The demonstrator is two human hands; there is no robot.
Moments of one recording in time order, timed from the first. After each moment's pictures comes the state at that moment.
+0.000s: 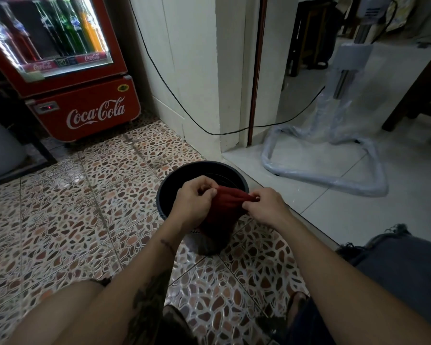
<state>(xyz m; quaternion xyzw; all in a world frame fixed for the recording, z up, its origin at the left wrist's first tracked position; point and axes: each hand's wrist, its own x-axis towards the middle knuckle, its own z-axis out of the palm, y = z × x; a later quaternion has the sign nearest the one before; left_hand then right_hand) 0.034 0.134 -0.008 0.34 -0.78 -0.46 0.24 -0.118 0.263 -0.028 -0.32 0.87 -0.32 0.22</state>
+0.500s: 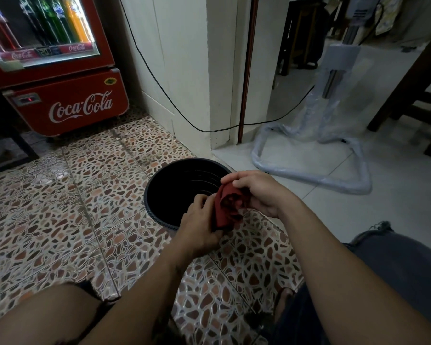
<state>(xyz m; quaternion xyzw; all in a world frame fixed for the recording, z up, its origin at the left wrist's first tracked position) 0.038 0.171 -0.053 0.25 -0.92 -0.29 0.11 -0.126 0.262 0.017 -0.25 0.65 -0.54 0.47</state>
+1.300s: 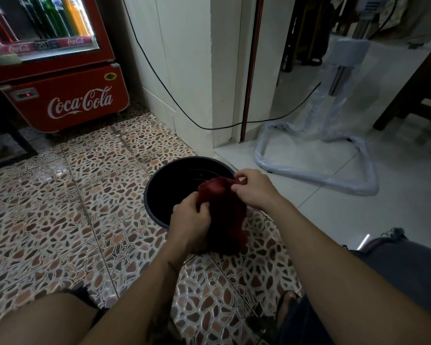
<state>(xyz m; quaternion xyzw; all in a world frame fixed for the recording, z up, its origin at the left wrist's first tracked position) 0.032 0.149 -0.059 0.40 -0.78 -0.41 0.24 -0.140 0.235 -0.012 -0.35 0.85 -0.32 0.24</state>
